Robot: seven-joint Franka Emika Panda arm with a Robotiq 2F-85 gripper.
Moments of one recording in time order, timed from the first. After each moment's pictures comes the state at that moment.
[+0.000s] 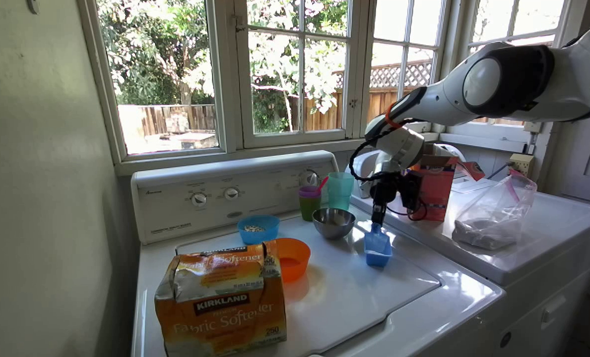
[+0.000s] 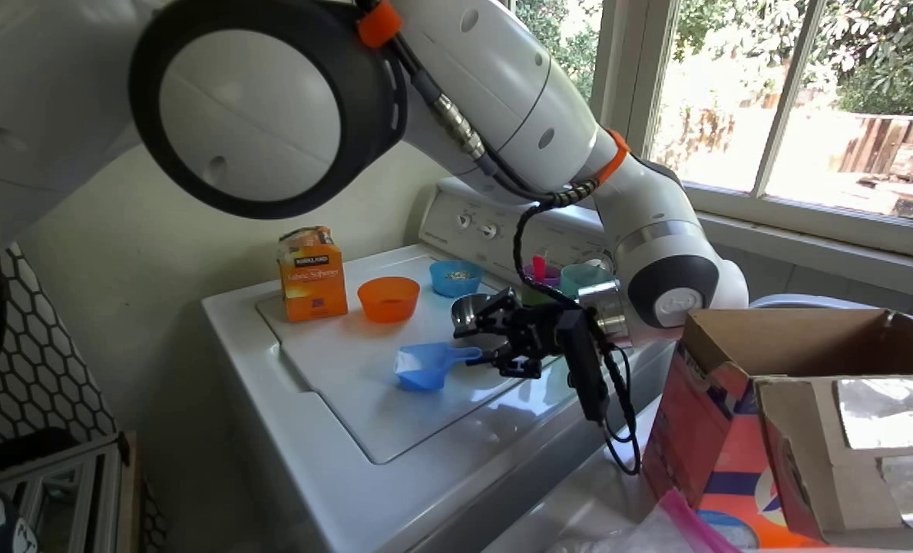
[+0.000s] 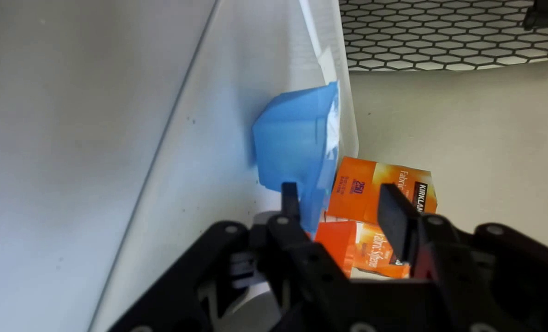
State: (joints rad) arm -0.33 0.92 0.08 -1.26 0.50 1.15 -1.09
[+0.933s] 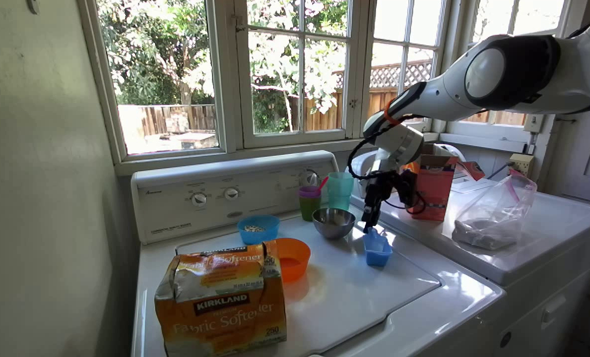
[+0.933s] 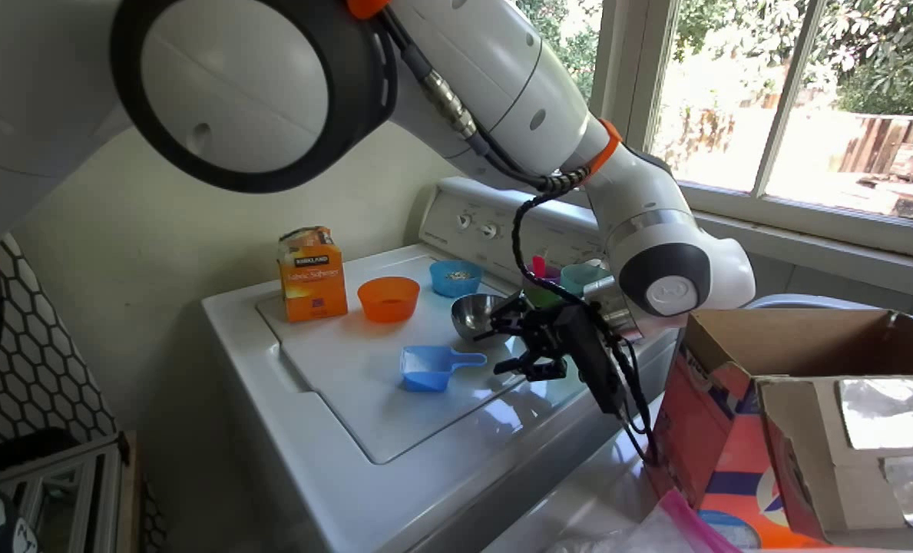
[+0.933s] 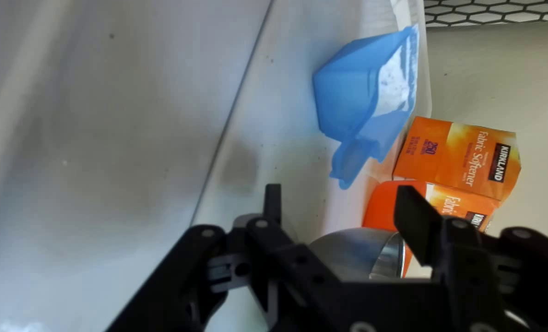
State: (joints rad) arm -0.31 0.88 0.08 -1.31 0.50 1.37 -1.04
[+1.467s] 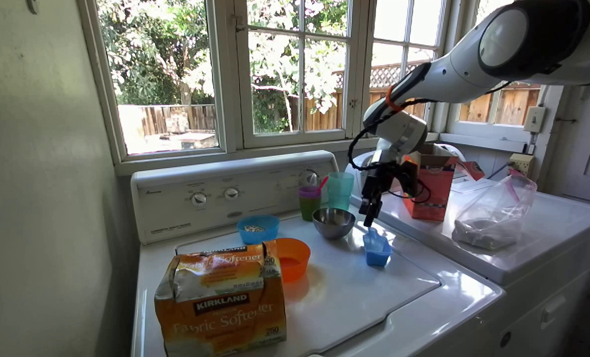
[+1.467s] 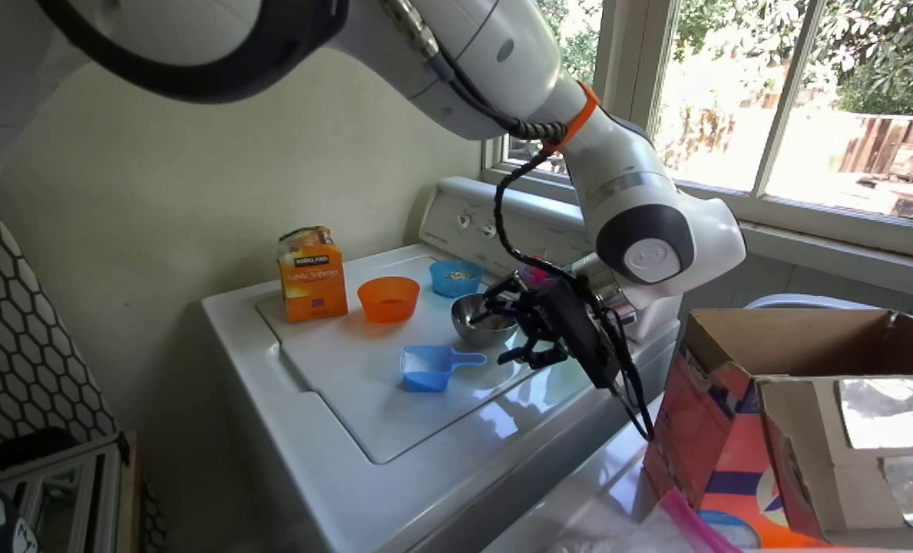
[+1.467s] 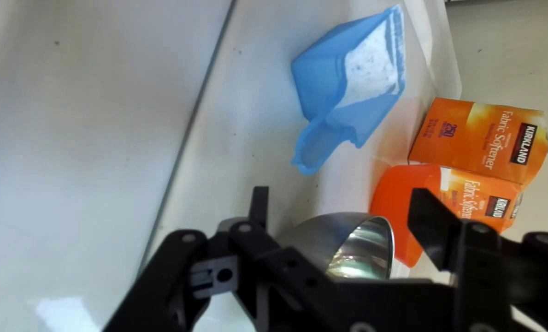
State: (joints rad) arm -0.30 0.72 0.07 -1.49 0.50 1.50 -0.98
